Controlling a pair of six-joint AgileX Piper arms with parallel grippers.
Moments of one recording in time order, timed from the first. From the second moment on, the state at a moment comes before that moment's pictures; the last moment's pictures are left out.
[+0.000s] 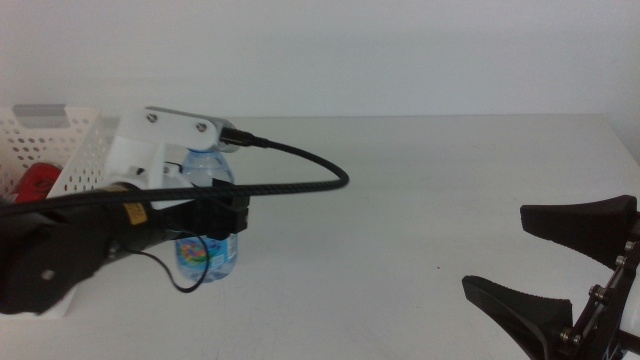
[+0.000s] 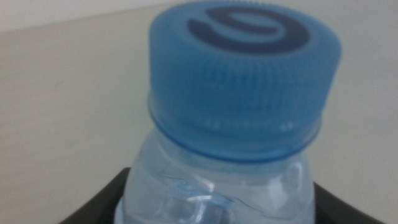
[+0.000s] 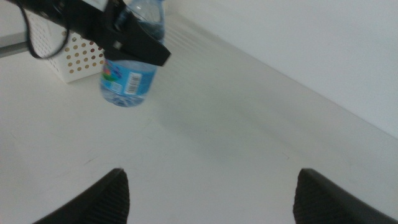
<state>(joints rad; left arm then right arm) -0.44 1.30 -0.66 0.03 -0.06 -0.14 0.76 0.72 -0.52 0.02 0.18 -0.13</state>
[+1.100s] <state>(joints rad) 0.05 1.50 -1.46 -0.06 1.13 0.15 0.76 0.72 -0.52 0.02 0.18 -0.13</state>
